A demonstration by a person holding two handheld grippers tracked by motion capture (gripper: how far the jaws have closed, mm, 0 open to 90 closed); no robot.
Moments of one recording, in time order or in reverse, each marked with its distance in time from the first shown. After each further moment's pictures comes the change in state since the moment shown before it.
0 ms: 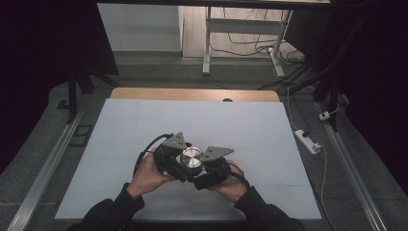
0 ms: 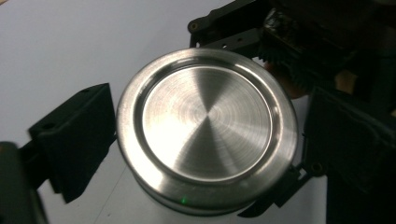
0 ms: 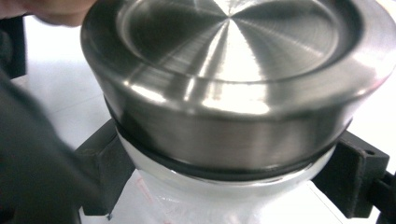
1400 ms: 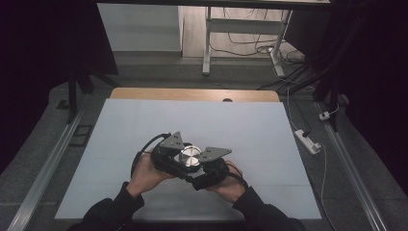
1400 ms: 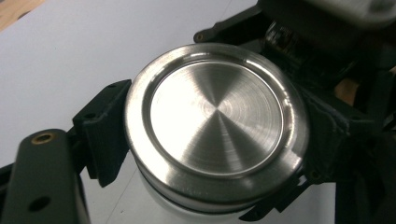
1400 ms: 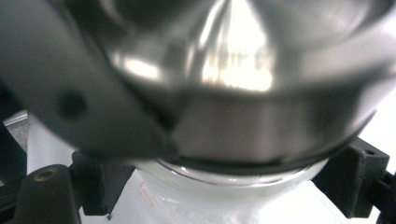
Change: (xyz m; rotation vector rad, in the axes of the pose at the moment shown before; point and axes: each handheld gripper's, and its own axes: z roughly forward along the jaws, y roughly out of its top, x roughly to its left) left arm -0.004 0.002 -0.005 -0.004 0.066 0.014; right arm 0.003 0.001 0.004 0.002 -0.011 -0.003
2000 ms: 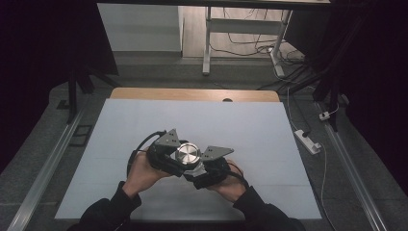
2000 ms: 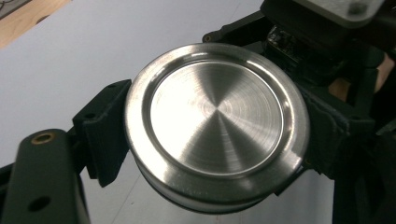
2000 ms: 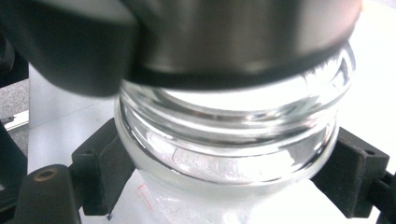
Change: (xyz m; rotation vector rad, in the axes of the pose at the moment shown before) left arm 0.001 0.001 -0.014 -0.017 0.024 -0.018; right arm -0.003 0.000 -0.003 -0.022 0.006 0.007
